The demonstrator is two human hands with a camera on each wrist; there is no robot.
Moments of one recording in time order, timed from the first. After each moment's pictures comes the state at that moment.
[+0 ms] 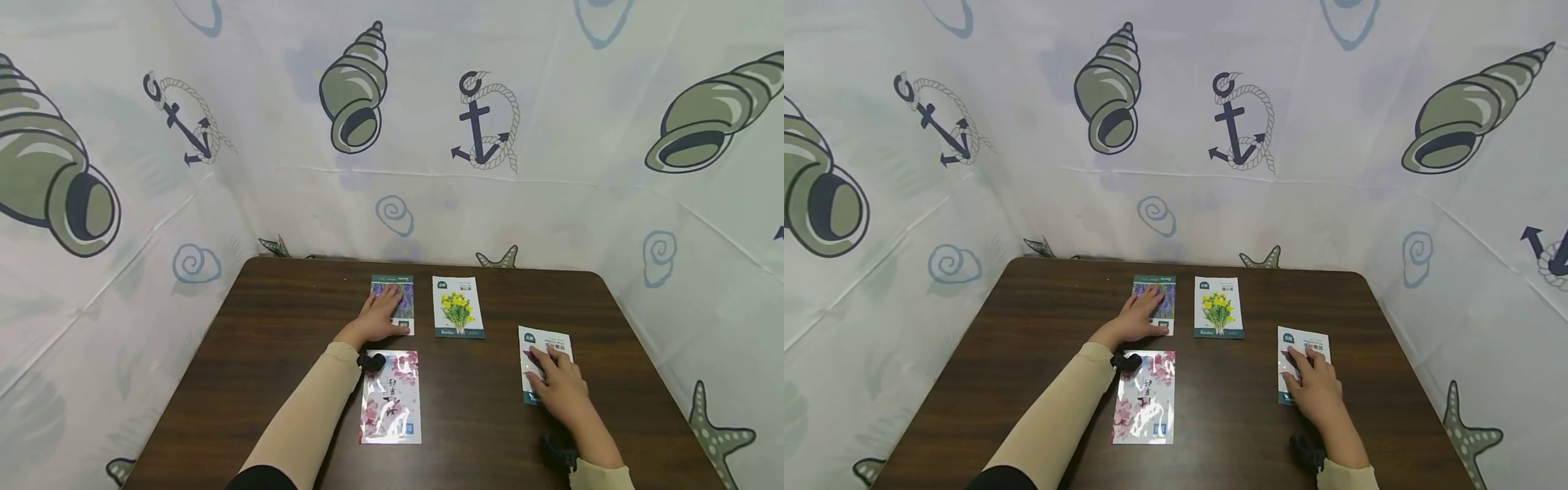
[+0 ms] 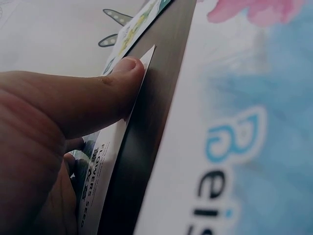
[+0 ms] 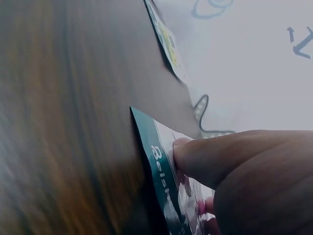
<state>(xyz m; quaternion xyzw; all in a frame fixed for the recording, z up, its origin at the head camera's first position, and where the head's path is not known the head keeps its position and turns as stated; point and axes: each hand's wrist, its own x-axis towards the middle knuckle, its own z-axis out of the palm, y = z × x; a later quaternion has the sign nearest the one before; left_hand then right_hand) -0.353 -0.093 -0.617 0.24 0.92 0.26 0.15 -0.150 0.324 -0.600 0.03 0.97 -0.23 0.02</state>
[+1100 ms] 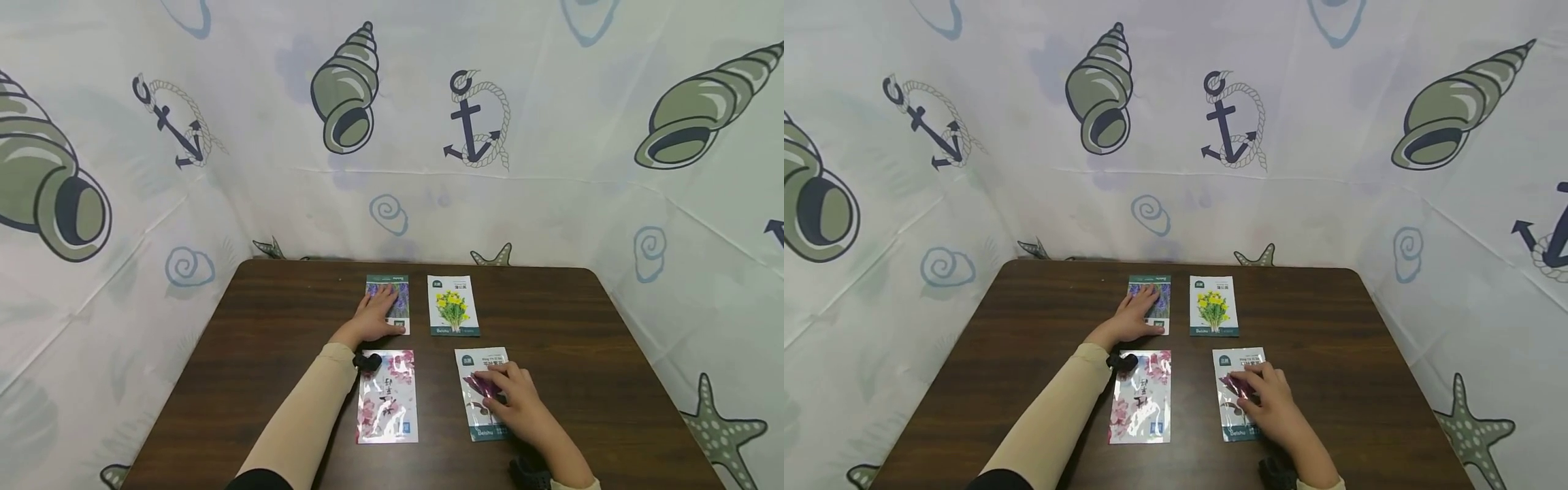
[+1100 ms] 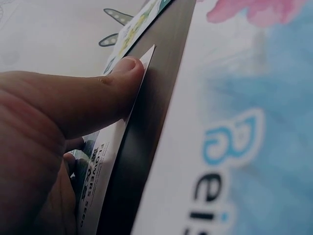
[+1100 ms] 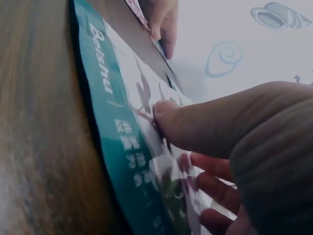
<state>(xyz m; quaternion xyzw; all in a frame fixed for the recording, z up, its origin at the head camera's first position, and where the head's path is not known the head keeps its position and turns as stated) -0.346 -0.092 -0.604 0.25 0.92 0.27 0.13 -0.122 0.251 -0.599 -0.13 0.94 -0.30 -0.06</state>
